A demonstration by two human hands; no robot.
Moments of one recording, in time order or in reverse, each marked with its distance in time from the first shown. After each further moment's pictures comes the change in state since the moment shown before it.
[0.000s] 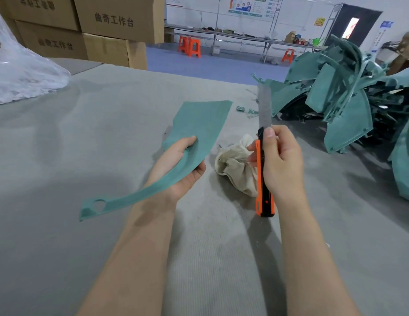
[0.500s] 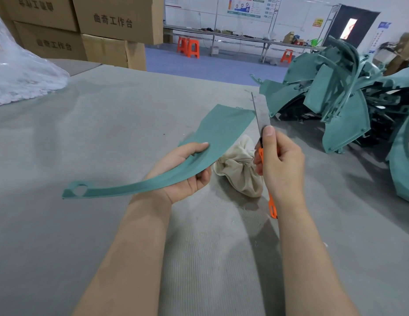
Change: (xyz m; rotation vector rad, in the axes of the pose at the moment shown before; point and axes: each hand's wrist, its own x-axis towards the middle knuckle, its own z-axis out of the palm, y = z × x) left_hand -0.005 0.003 -0.001 0.175 -0.194 -0.208; right_hand 0.001 0.007 -0.002 -0.034 0.039 -0.005
